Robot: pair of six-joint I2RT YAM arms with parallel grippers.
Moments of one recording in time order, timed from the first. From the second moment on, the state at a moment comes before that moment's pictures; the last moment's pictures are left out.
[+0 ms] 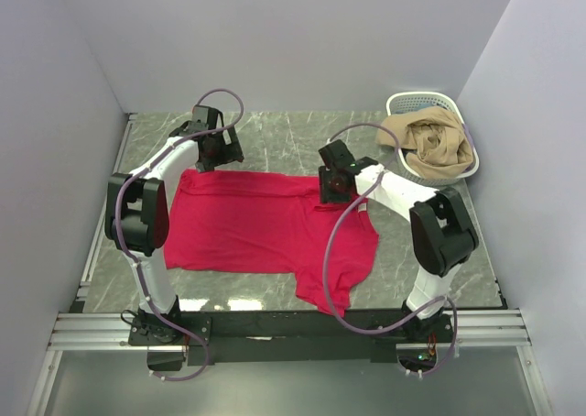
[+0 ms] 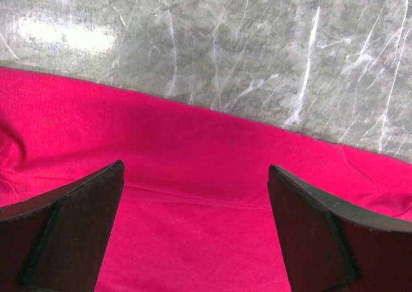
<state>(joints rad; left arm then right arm) -0.20 1.92 1.50 -0.51 0.00 -0.49 0.52 1.76 1.24 -0.55 0.11 0.44</state>
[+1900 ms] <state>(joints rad) -0.20 1.92 1.52 -0.52 0.01 -0.48 0.73 1.87 1.43 -0.75 0.30 0.35</state>
